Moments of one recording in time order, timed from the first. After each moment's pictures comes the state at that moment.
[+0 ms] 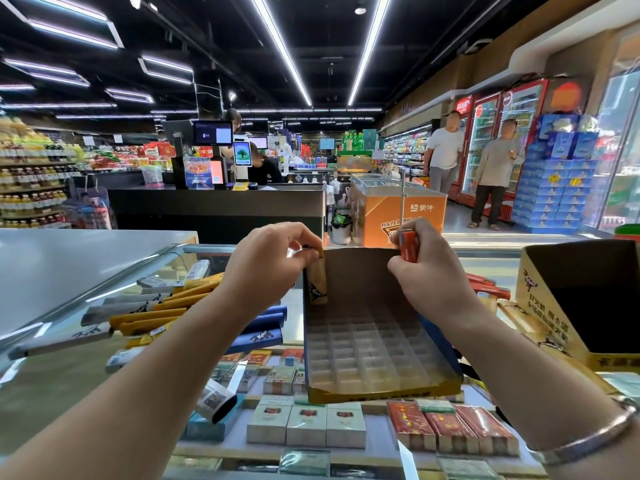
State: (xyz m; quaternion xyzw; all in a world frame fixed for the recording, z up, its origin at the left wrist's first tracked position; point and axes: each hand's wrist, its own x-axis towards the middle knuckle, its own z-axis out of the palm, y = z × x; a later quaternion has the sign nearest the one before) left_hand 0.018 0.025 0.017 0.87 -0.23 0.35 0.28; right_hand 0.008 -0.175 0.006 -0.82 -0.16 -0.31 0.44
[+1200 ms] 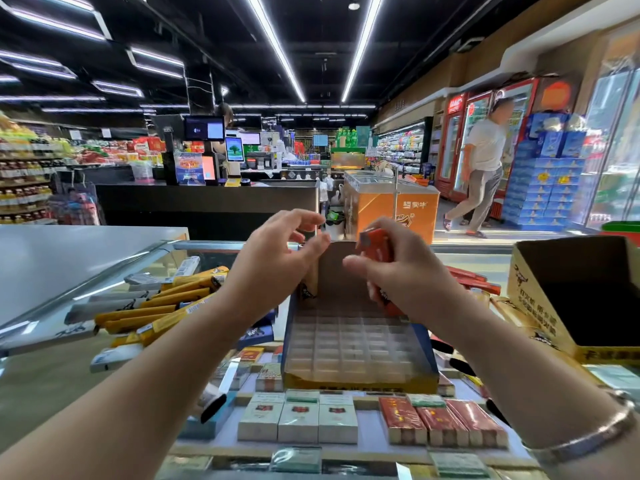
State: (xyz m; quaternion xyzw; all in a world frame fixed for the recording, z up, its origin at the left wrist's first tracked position) left_hand 0.018 0.012 0.012 0.83 -0.24 0.30 0.40; right_hand -0.004 -0.165 0.014 -0.80 -0.28 -0.19 0.49
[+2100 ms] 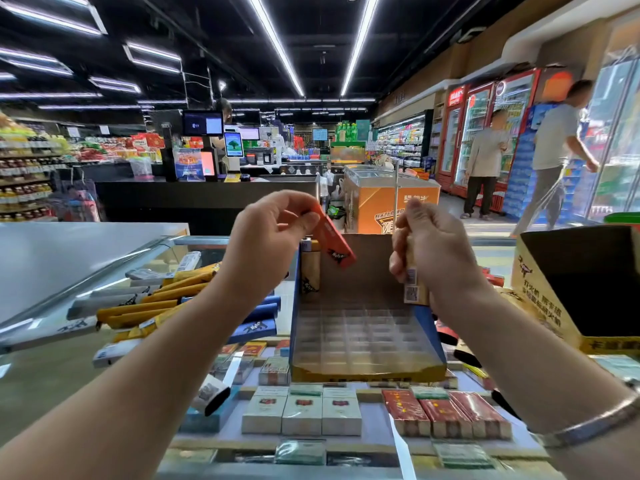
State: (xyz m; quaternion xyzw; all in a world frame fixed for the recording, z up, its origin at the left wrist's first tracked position) left_hand 0.015 0.013 0.021 0.77 -0.25 0.36 0.46; right_hand 0.003 -0.173 0.017 -0.66 -0.13 -0.19 0.71
